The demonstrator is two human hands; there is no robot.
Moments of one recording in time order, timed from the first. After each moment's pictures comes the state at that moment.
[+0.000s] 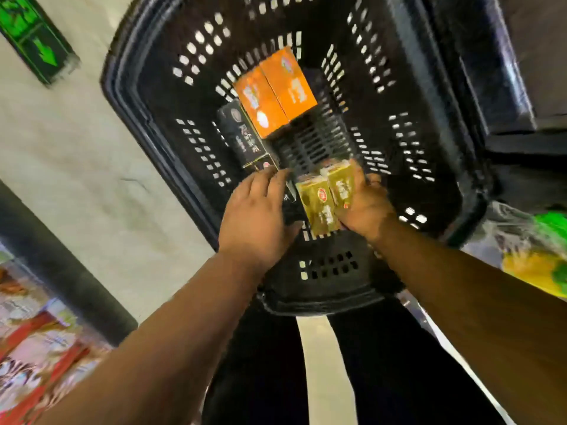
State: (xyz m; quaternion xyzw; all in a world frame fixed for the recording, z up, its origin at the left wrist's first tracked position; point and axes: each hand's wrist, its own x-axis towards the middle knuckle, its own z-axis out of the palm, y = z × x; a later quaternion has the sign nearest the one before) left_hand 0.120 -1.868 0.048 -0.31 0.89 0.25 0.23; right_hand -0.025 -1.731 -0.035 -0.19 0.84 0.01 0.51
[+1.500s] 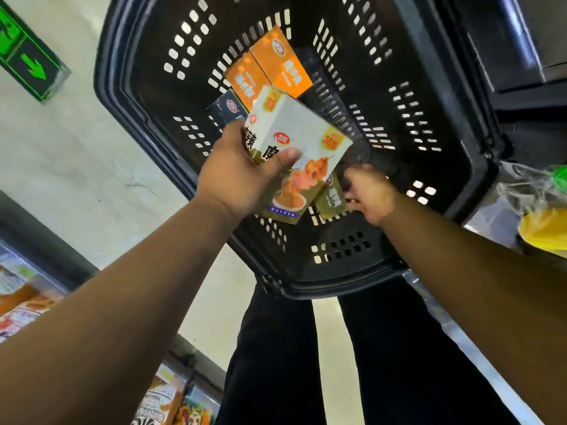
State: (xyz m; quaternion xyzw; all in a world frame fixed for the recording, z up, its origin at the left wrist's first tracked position) left_hand 0.106 -1.927 0.050 -0.48 0.72 0.47 0.19; right_hand -0.005 -1.747 -0.026 0.25 0.73 -0.29 0.56
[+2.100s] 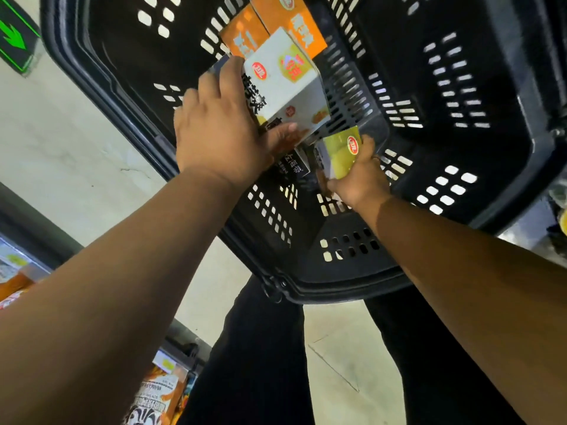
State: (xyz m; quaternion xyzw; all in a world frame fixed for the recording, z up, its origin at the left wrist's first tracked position) left_hand 0.100 -1.932 0.012 -0.39 0.88 0.19 0.20; right_hand 0.032 -1.734 -0.107 -0.04 0.87 -0.09 0.49
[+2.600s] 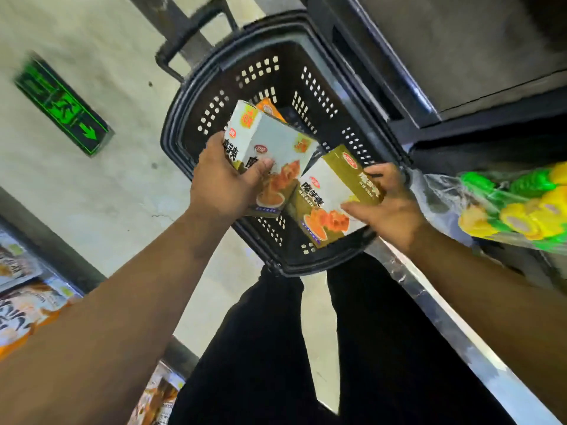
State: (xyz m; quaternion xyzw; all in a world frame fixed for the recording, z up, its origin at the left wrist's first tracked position) left_hand 0.105 -1.933 0.168 -0.49 0.75 0.45 0.06; right_hand -0.011 -1.700 0.167 -0.04 0.84 -0.35 0.41
